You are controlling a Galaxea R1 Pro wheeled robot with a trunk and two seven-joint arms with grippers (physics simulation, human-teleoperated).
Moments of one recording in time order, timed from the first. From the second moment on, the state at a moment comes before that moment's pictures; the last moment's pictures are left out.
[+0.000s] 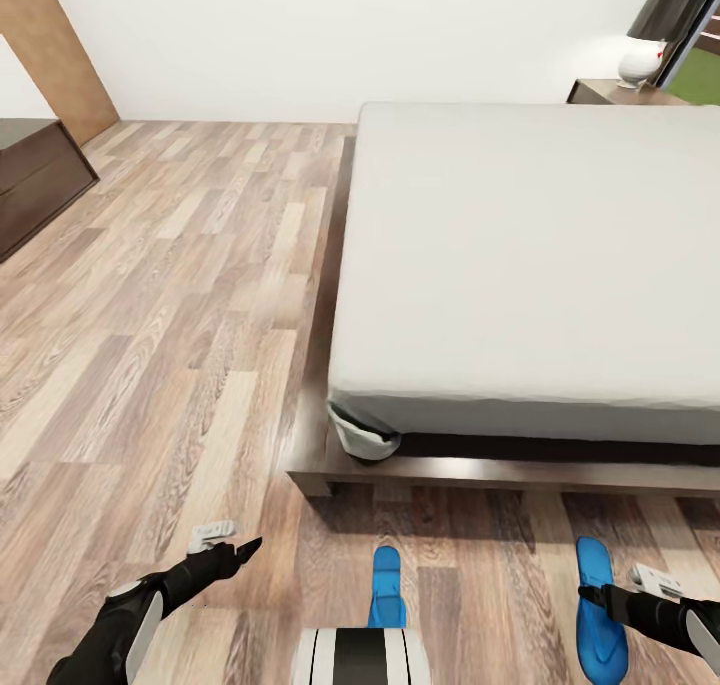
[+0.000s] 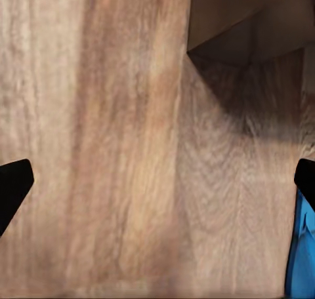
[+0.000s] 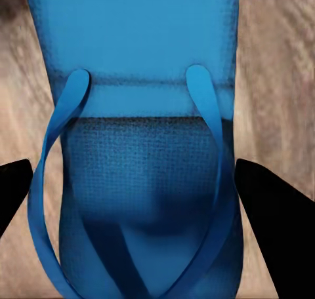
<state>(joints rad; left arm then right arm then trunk) -0.41 0.06 0.34 -0.75 -0.02 0.25 -0.61 -0.45 -0.47 -0.10 -0.49 -0.31 0.45 0.42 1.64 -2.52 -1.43</state>
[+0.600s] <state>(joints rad) -0.41 0.06 0.34 -0.75 -0.02 0.25 -0.61 -0.45 -0.47 -0.10 -0.49 -0.31 0.45 0.42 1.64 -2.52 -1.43</state>
